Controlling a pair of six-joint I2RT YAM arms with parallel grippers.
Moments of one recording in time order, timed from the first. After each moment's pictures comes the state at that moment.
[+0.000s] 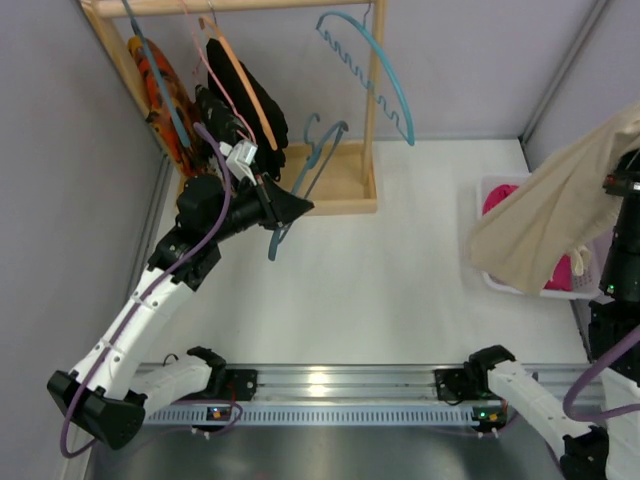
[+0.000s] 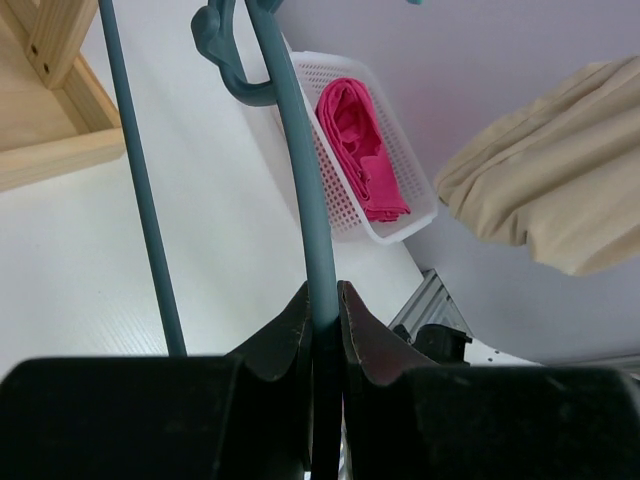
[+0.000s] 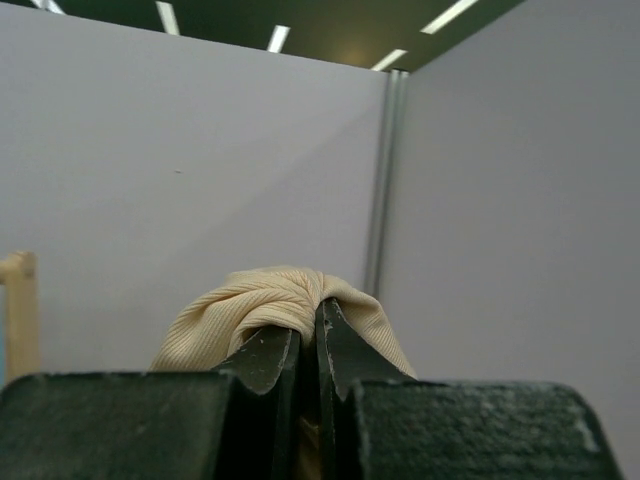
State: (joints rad) left arm -0.46 1.03 1.11 -0.21 0.45 -0.70; right arm 0.37 0.73 1.50 0.06 0.33 -0.47
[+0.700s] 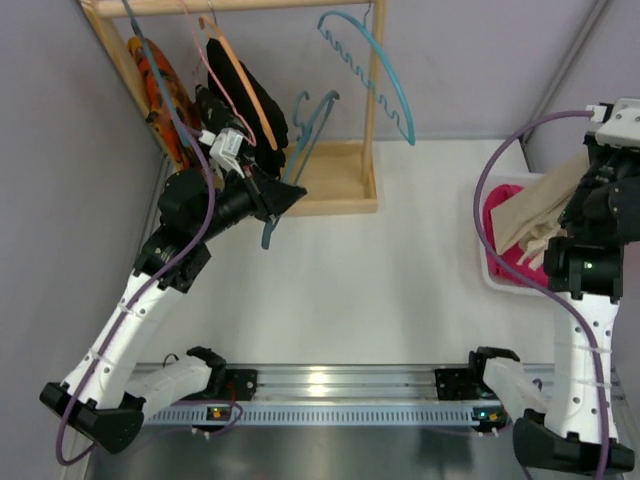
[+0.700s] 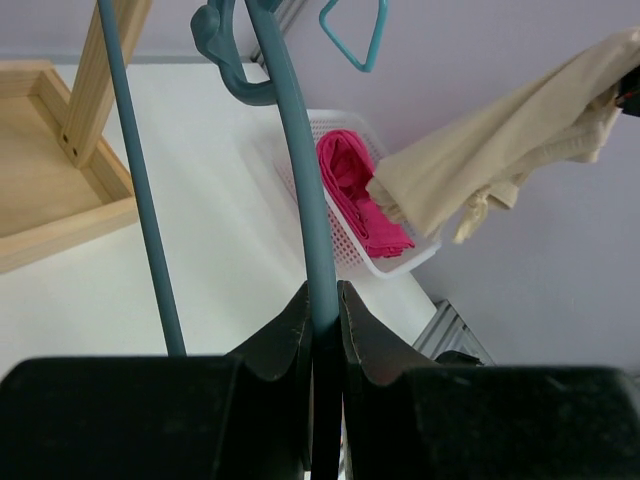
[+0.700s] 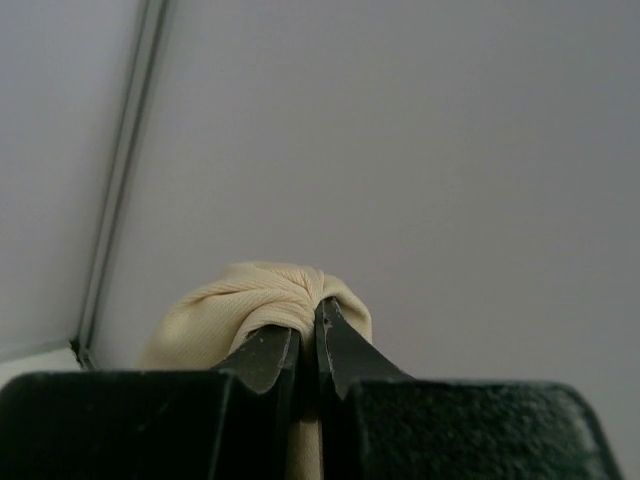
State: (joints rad) left arm -0.46 1.01 1.21 -0.22 0.41 -0.64; right arm -0.08 0.87 1.29 0.08 0.49 -0.66
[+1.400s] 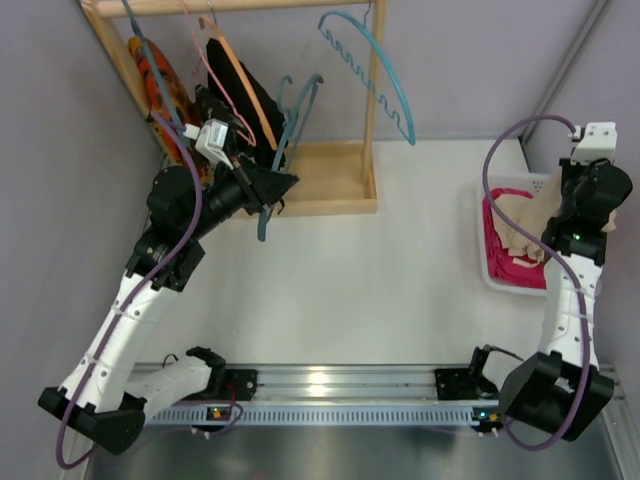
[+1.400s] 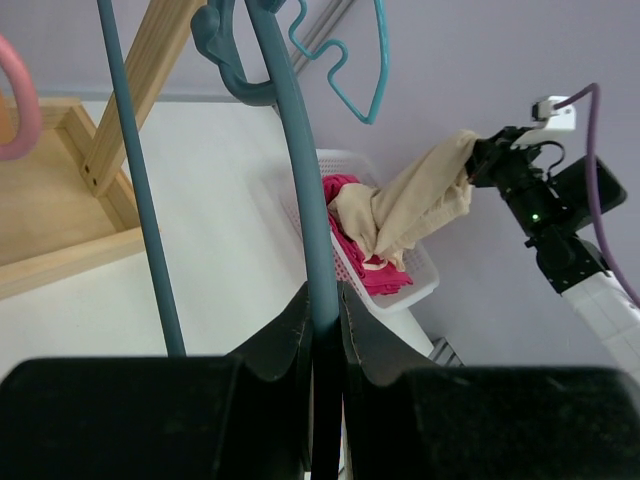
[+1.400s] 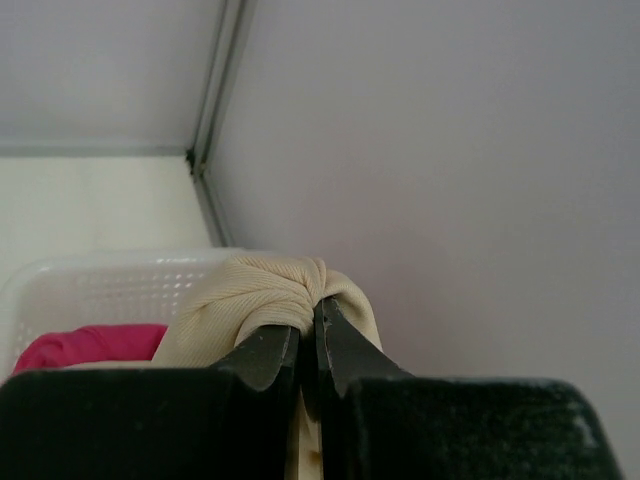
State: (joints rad) left arm -0.43 0.99 1.26 -0.23 0.35 -0.67; right arm -0.40 1.05 1.03 0.07 0.08 -0.42
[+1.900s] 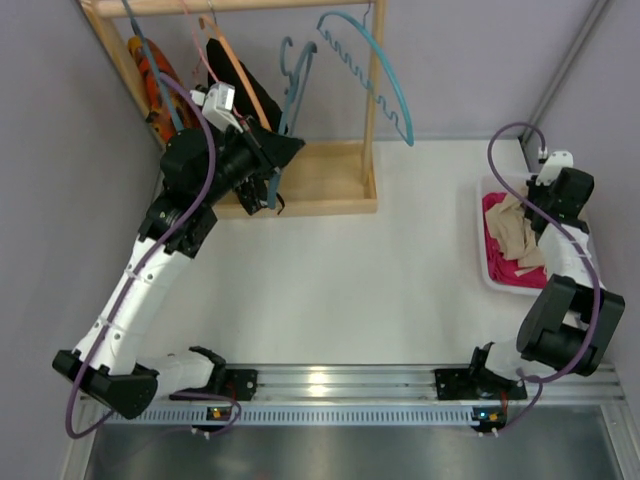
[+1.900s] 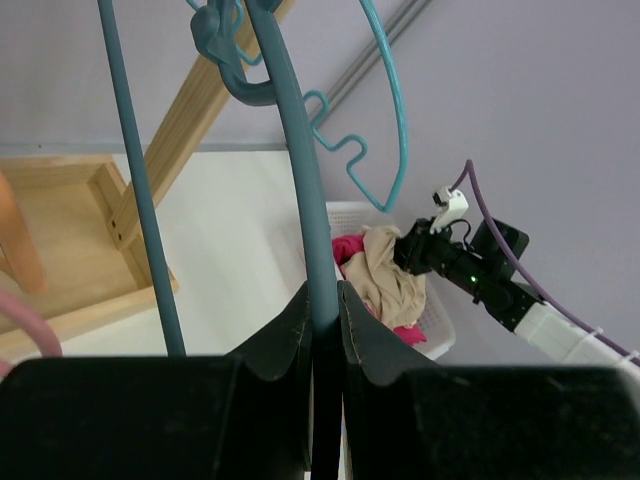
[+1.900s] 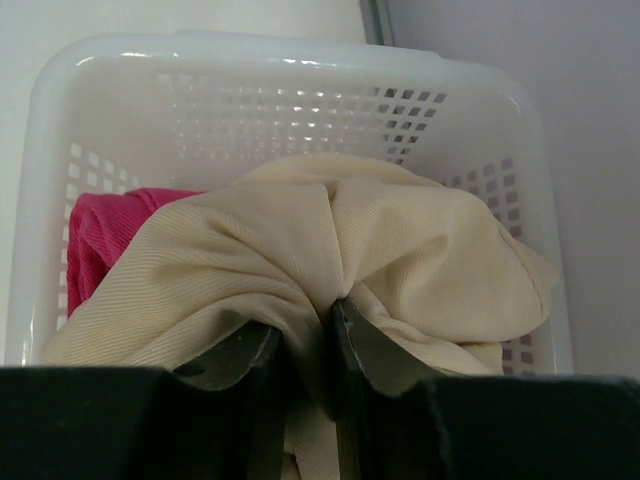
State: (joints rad) left arm -0.44 1.19 1.47 -0.23 0.26 -0.67; right arm -0.40 1.42 0.98 -0.08 -0.09 -0.28
